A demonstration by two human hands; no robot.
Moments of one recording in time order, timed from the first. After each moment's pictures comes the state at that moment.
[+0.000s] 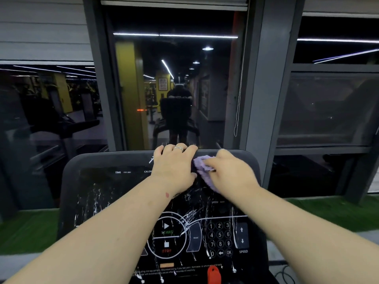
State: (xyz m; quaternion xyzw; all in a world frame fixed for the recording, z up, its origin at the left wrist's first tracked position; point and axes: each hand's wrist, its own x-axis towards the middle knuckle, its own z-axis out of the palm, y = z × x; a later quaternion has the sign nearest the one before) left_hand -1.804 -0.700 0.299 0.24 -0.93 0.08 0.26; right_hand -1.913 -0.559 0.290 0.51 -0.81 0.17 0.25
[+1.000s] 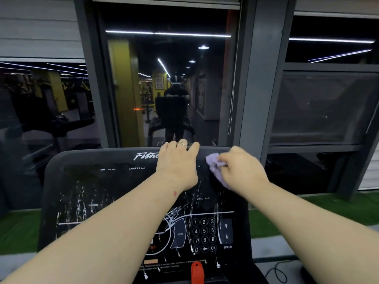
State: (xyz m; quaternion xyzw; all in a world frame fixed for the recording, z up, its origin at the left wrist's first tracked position) left_hand -1.840 -0.662 0.300 0.25 -0.93 0.15 0.24; right_hand -1.958 -0.513 0.288 0.46 -0.83 0.20 0.24
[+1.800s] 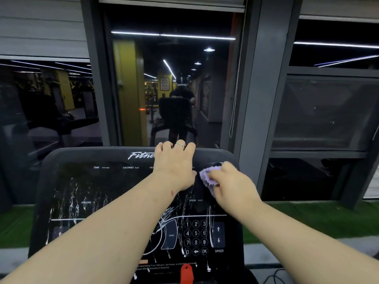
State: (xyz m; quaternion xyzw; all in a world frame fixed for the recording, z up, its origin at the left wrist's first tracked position) left_hand -1.850 -0.653 0.297 0.28 -0.92 0.14 0.25; right_hand -1.951 -0.500 0.256 0.53 -0.79 0.19 0.24
